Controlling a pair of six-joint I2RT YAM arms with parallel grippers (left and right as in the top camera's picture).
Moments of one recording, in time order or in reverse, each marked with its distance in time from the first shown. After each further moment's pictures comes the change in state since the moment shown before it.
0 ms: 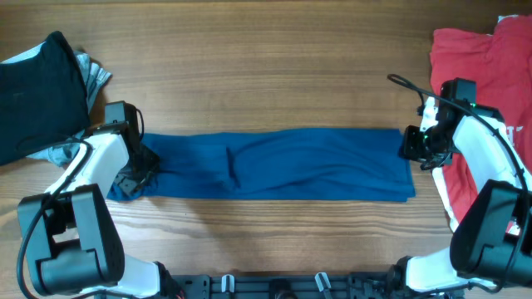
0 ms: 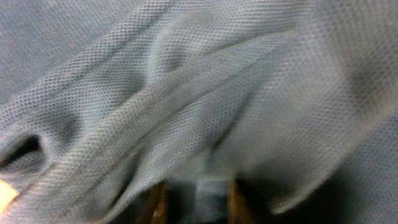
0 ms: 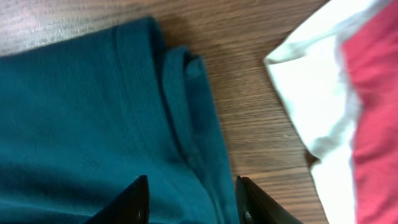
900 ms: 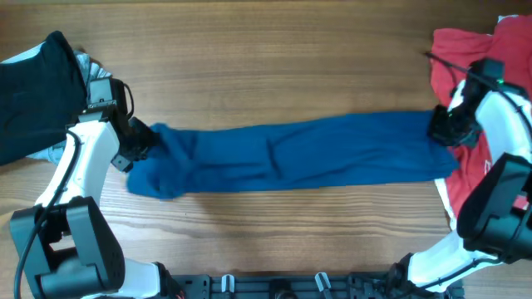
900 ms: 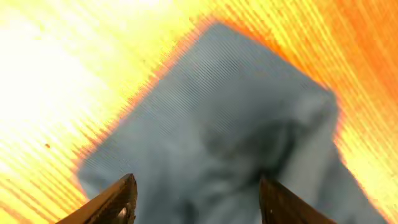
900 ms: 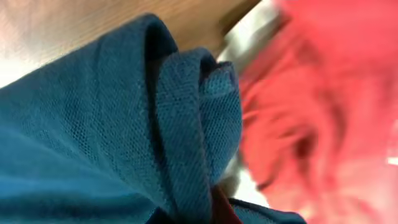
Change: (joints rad) left arm 0.004 -0.039 0.171 -0.058 0.090 0.066; right arm -0.097 0.156 0.247 -0.080 0.128 0.101
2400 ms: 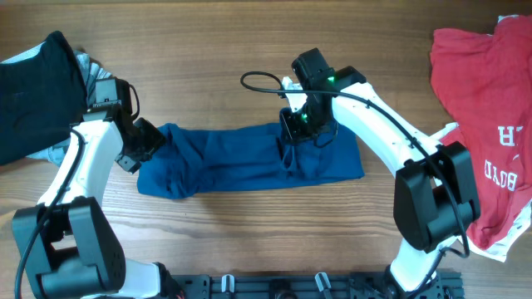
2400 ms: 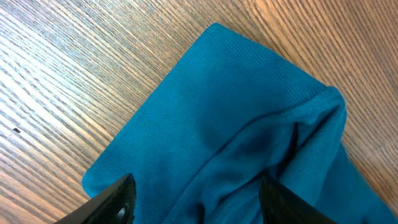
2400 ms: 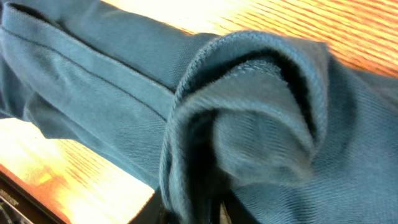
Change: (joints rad) left arm -0.026 0.000 0.000 -0.026 0.064 0.003; right arm 0.798 0.095 0.162 0.008 -0.416 0.020
